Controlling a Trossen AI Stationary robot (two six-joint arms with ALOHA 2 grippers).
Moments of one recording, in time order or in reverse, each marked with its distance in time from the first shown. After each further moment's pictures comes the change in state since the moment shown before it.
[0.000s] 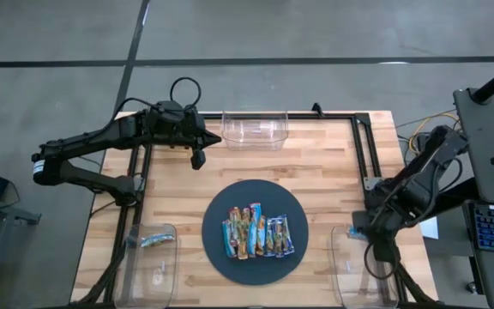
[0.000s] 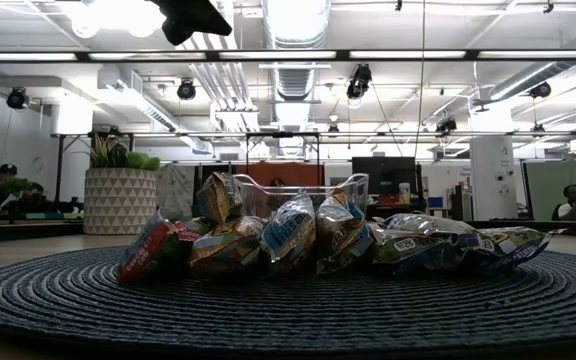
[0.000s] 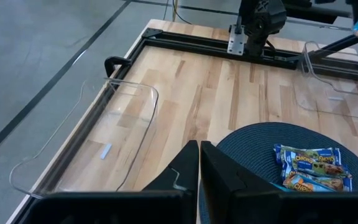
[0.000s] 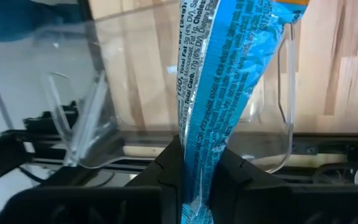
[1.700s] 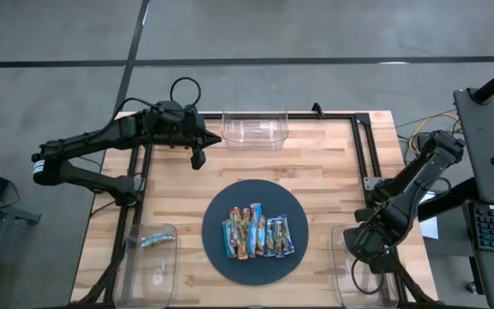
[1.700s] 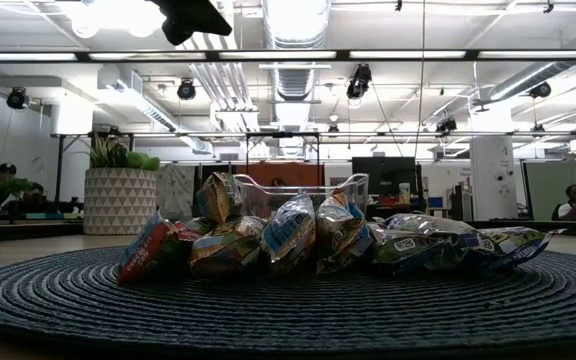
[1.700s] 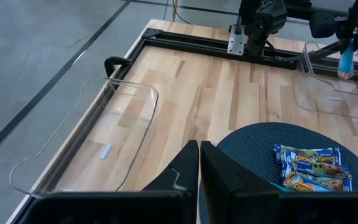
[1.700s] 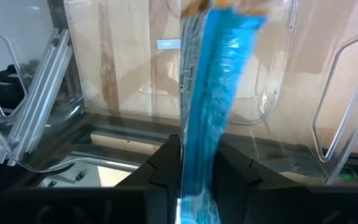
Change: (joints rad) left arm 0.000 0.000 0.000 0.000 0.000 -0.001; right arm 0.027 0.136 -0.145 0.141 -0.081 -0.154
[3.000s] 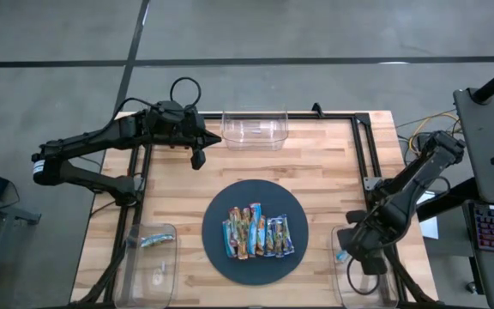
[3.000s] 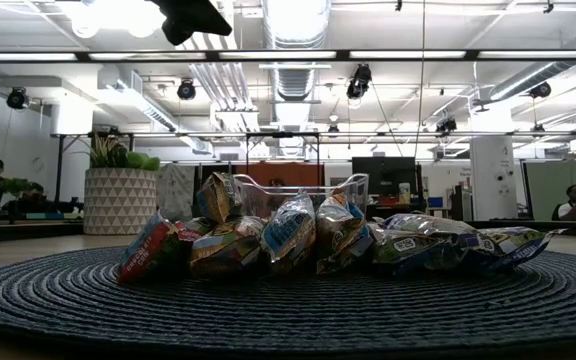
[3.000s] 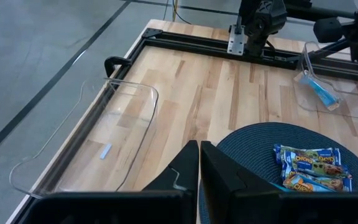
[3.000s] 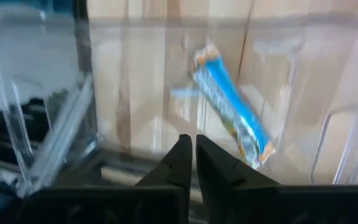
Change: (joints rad) left arm 0.000 0.000 0.000 0.000 0.000 0.000; right arm -0.044 0.000 0.022 0.105 0.083 -0.043
